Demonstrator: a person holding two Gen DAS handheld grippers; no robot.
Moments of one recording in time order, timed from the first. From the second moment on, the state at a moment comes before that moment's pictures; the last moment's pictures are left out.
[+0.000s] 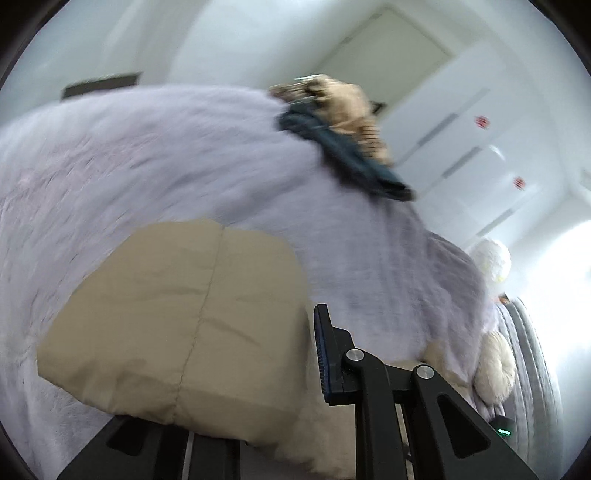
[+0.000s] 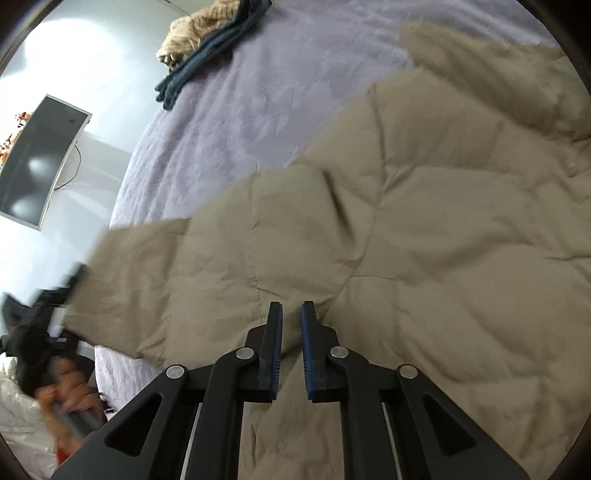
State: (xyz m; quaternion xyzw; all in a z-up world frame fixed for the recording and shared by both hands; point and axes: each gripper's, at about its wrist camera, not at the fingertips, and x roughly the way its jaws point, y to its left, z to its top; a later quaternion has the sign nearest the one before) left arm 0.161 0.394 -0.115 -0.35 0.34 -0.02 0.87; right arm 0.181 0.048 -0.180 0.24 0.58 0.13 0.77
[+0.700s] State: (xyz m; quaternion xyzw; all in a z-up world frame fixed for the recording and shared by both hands) left arm 0.189 0.058 -0.062 -0.14 0.41 -0.30 0.85; right arm 0.112 -0.083 -0.161 0.30 0.57 0.07 0.76
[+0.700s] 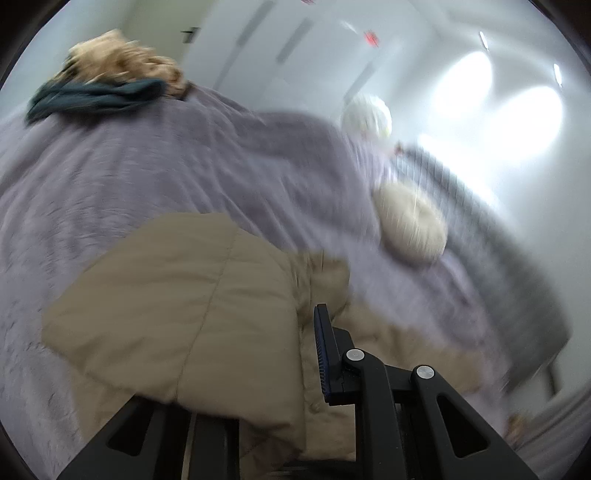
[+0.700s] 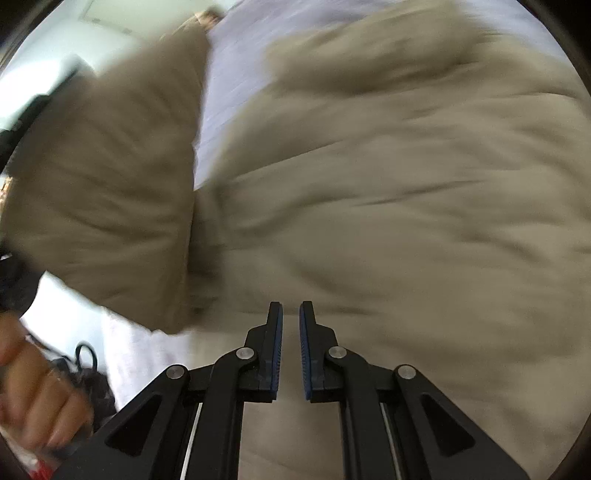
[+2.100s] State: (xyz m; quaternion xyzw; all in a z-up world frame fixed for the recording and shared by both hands) left arm 0.145 0.131 -0.162 -0.04 0.50 -0.13 0.86; right arm 0.153 -0.119 -0.136 0.02 0.51 -0.07 0.86
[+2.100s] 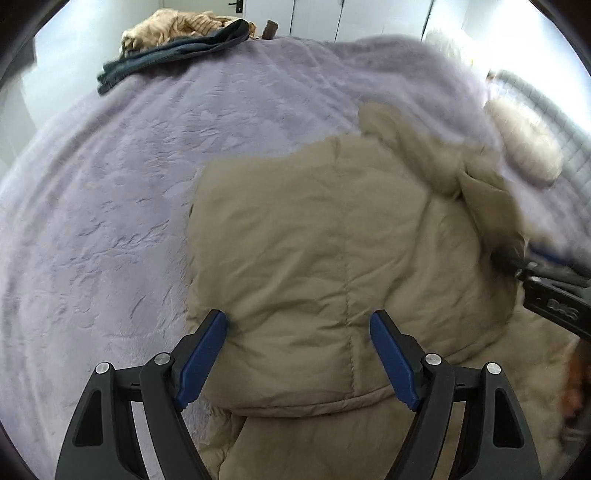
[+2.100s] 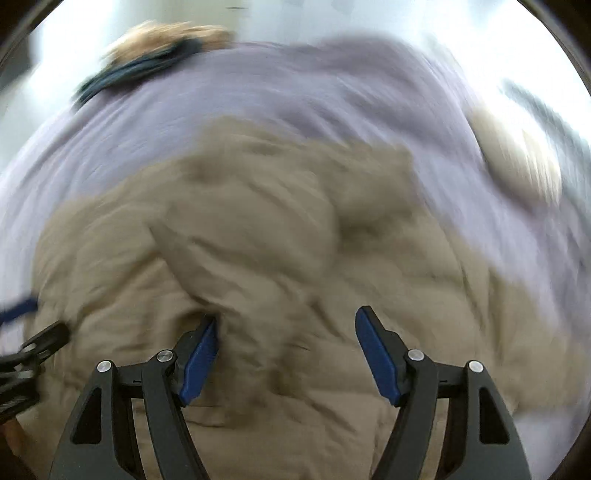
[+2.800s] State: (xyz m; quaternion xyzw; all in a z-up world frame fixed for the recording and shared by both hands) left arm 0.224 0.153 -0.134 -0.11 0.43 -0.22 0.87; right arm 0.120 -0.216 -0.187 0.29 0.54 -0.06 0.79
